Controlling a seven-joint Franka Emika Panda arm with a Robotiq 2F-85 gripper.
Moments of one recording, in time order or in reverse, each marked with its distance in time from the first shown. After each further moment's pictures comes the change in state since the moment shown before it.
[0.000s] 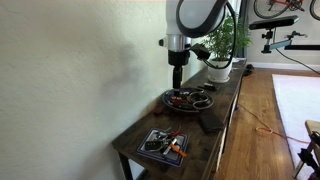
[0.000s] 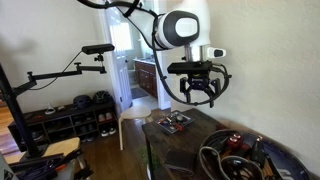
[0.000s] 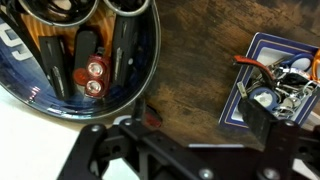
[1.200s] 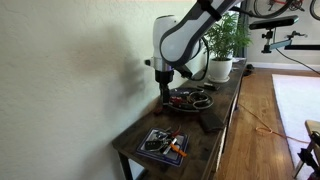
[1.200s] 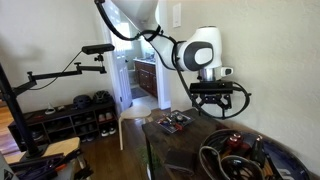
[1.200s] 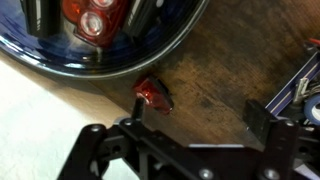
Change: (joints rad) arm -0.042 0.291 0.050 0.231 -0.036 0.102 -0.245
